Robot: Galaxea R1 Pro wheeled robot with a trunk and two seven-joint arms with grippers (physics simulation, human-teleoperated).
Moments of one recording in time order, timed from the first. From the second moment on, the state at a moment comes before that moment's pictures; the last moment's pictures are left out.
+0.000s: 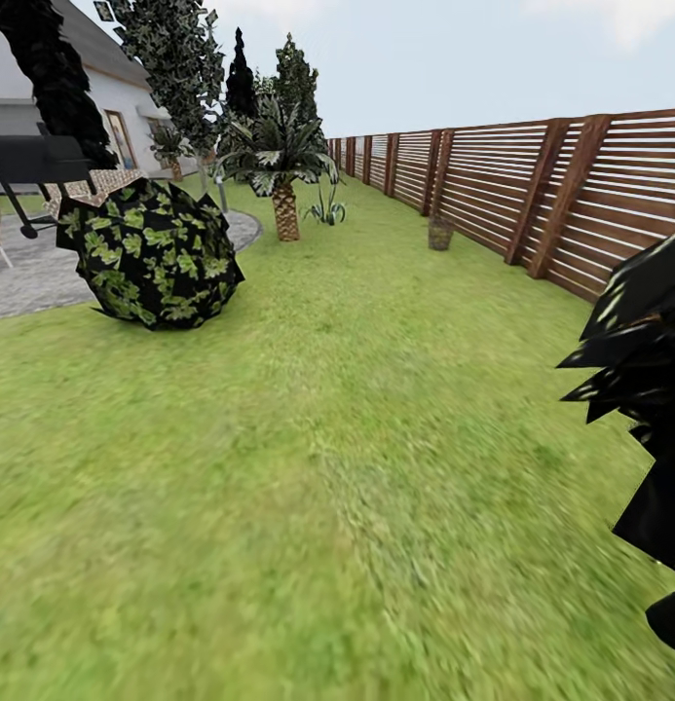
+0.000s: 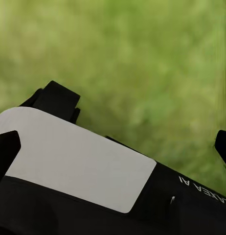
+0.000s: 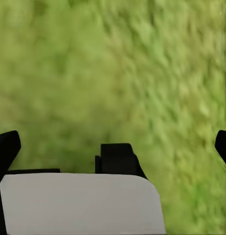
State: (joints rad) left arm -0.31 -0.03 0.34 -0.06 0.20 0.01 0.01; right arm -0.30 0.03 0.03 -0.01 0.00 -0.22 -0.12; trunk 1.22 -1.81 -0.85
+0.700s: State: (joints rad) left arm -0.31 -0.03 0.34 -0.06 0.20 0.01 0.01; right arm -0.27 0.02 0.03 0.02 -0.01 -0.21 -0.12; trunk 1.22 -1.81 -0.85
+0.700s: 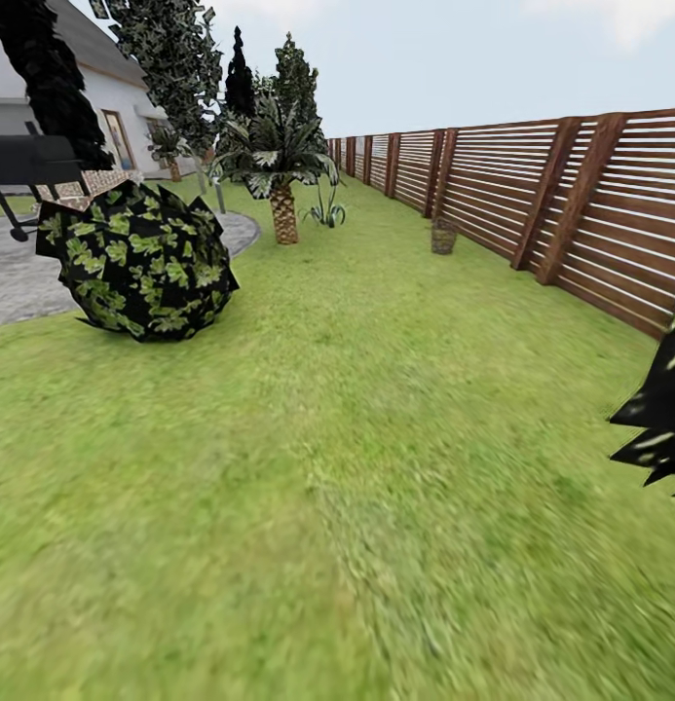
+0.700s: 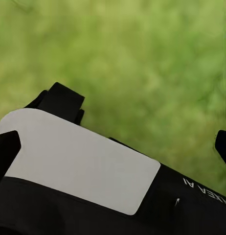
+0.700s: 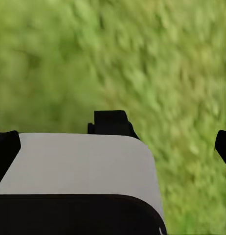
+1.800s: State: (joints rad) left arm -0.31 -0.03 0.34 -0.06 0.20 0.01 0.01; right arm -0.27 0.02 0.03 0.03 -0.01 -0.21 -0.12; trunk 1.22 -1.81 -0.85
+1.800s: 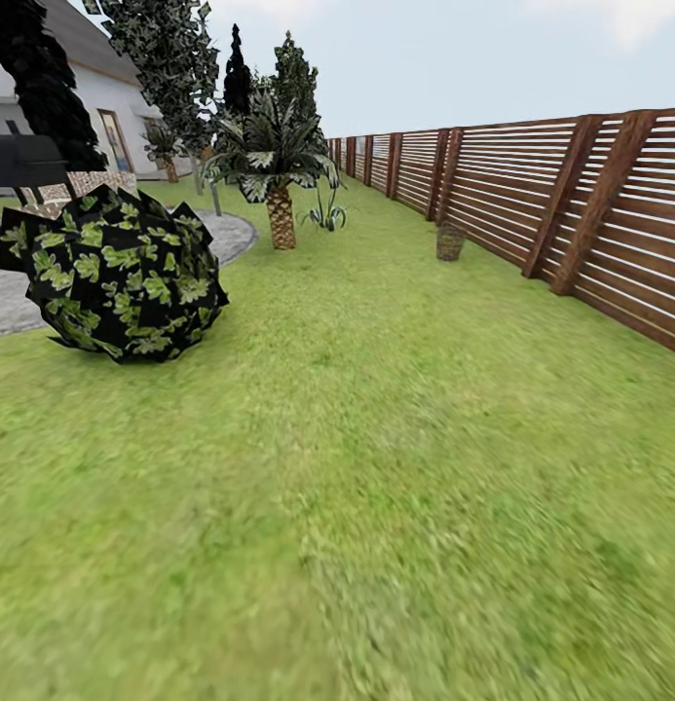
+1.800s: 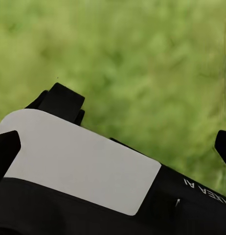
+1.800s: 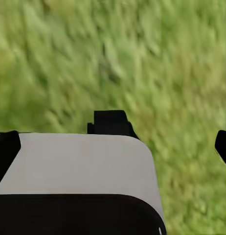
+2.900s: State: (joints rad) left arm -0.31 -0.03 0.34 -0.05 0.20 0.01 0.01; right arm -0.24 -0.01 0.03 0.03 0.00 -0.22 -0.12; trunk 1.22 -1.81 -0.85
